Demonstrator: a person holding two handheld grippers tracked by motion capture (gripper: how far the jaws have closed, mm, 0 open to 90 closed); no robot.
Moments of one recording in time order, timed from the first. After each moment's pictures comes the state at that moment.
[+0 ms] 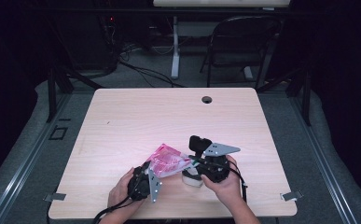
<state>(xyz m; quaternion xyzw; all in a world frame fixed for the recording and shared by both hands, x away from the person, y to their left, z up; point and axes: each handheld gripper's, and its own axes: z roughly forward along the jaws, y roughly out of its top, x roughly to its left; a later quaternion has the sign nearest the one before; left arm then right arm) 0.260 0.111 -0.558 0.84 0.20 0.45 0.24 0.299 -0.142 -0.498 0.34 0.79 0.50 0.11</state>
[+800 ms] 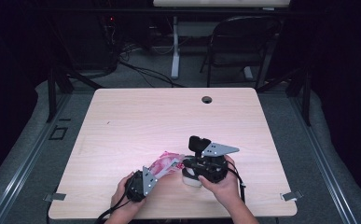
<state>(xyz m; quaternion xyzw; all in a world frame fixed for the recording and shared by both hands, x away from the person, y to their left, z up) 0.269 0.124 -0.577 0.85 0.27 0.33 0.31 0.299 -0.137 -0.498 0.33 0.78 0.51 0.10</state>
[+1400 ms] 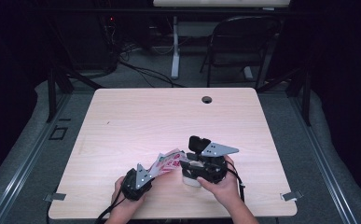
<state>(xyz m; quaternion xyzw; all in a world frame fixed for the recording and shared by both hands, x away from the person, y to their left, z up) 0.280 0.137 -0.582 0.84 0.32 0.25 0.35 0.298 -0.136 -0.497 0.33 0.78 0.53 0.11</state>
